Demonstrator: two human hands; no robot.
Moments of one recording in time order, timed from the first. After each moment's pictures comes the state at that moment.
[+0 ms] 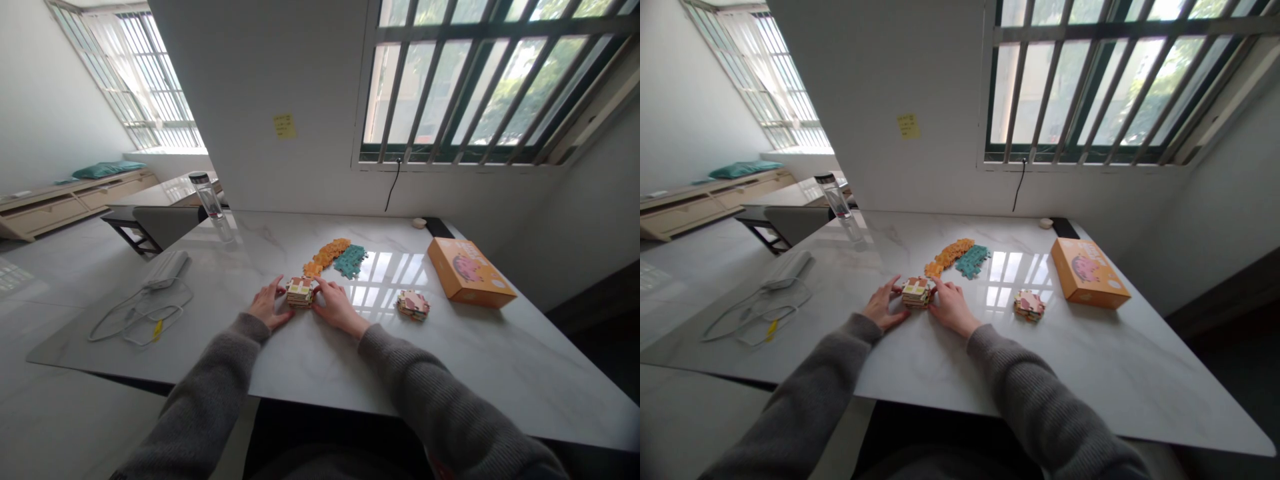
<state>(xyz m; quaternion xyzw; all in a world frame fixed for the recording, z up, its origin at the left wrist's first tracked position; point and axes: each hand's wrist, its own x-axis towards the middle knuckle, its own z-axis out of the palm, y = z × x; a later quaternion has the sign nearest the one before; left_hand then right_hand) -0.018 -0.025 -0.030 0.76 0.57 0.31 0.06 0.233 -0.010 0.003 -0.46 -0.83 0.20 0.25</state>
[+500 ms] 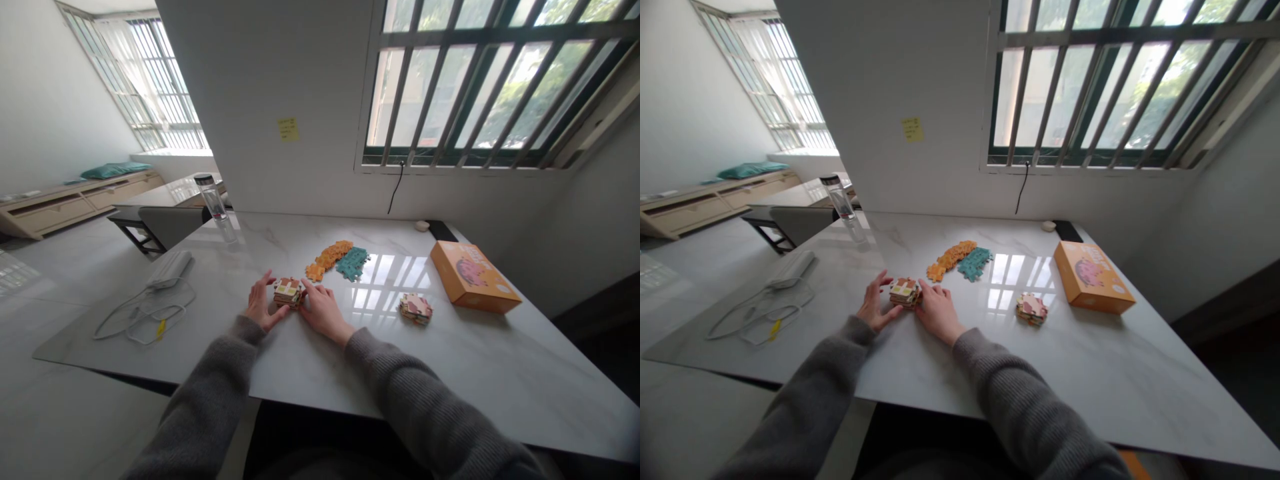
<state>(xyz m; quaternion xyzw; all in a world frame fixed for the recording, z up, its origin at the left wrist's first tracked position) -0.025 -0.038 -0.014 0.76 0.52 0.39 0.01 0.198 -0.024 0.010 -0.44 -0.85 0.15 0.25</state>
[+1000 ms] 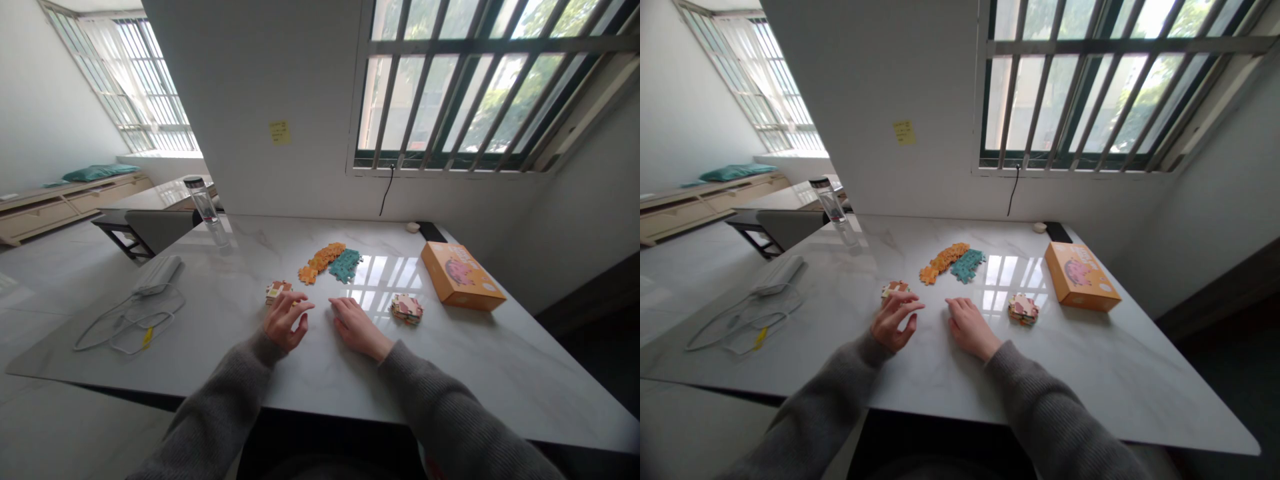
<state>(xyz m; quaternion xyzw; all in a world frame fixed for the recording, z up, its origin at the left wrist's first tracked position) 0.062 -0.069 0.028 0.82 0.37 0.42 -0.09 0.299 -0.049 0.006 -0.41 -0.86 0.15 0.25</state>
